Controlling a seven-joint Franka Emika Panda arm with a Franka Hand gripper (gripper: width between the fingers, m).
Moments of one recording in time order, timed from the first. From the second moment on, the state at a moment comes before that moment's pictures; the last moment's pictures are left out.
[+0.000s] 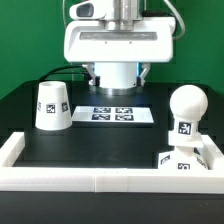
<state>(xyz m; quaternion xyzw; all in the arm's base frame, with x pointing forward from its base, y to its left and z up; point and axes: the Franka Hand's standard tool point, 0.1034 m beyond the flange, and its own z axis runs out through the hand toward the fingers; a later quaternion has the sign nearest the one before) 0.470 -0.030 0.123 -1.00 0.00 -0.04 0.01</state>
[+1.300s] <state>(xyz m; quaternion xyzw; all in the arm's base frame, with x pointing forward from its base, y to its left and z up) 0.368 -0.125 0.086 -1.00 0.00 0.01 0.02</state>
